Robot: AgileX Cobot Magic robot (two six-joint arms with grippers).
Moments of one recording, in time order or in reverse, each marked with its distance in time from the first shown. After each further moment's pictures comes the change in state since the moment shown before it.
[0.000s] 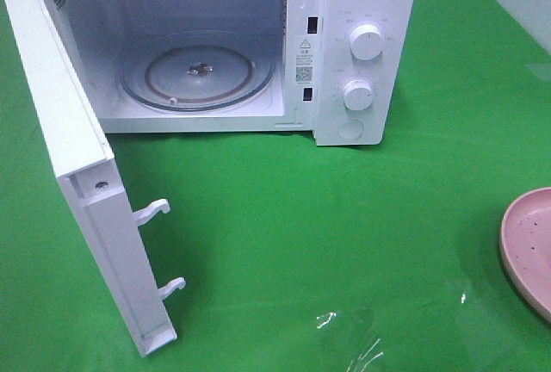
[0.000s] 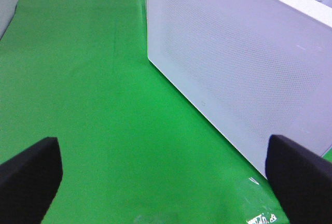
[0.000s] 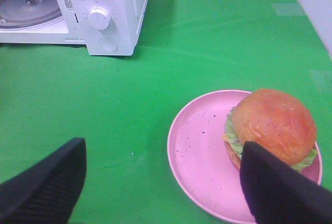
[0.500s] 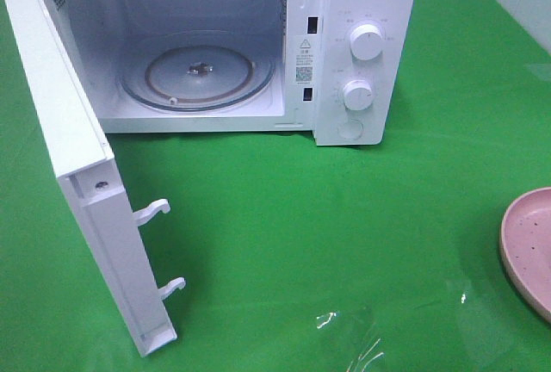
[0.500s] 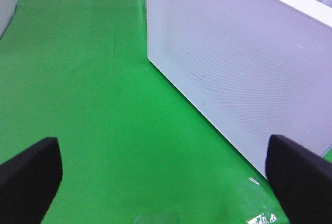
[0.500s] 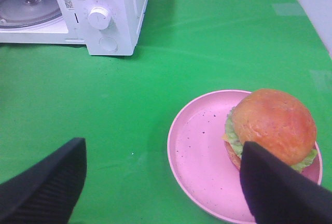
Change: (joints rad) left arm 0.000 0.000 0.000 0.000 0.000 0.000; right arm 0.000 0.000 0.000 0.000 0.000 0.000
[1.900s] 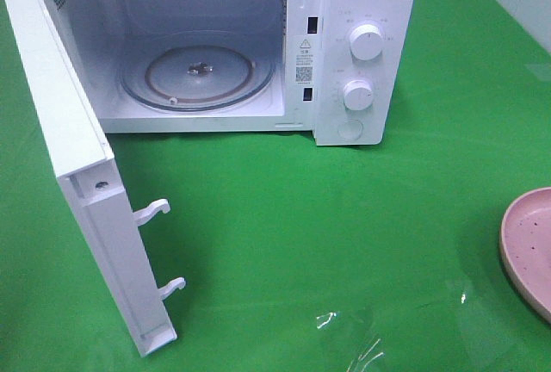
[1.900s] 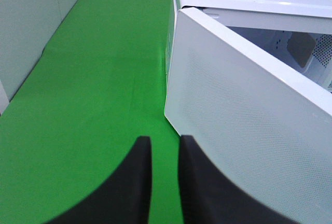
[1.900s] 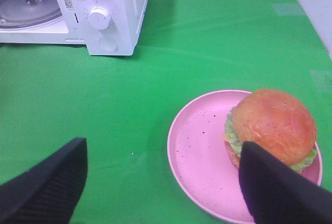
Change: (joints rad) left arm 0.000 0.202 -0.011 0.069 -0.313 -0.112; right arm 0.000 0.000 0.000 0.000 0.000 0.000
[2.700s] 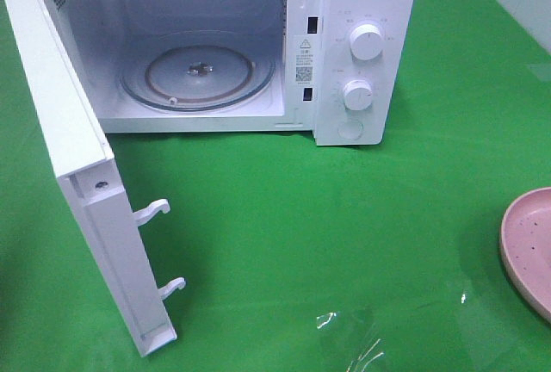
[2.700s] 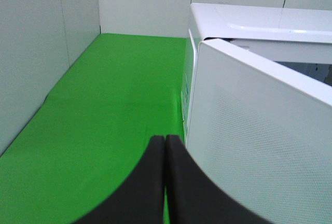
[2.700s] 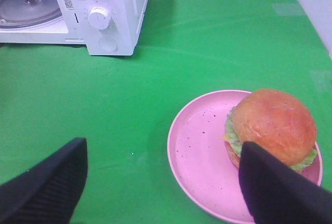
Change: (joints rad) left arm 0.000 0.369 0.339 0.001 -0.904 0.045; right arm 0.000 0.000 0.000 0.000 -0.001 0.000
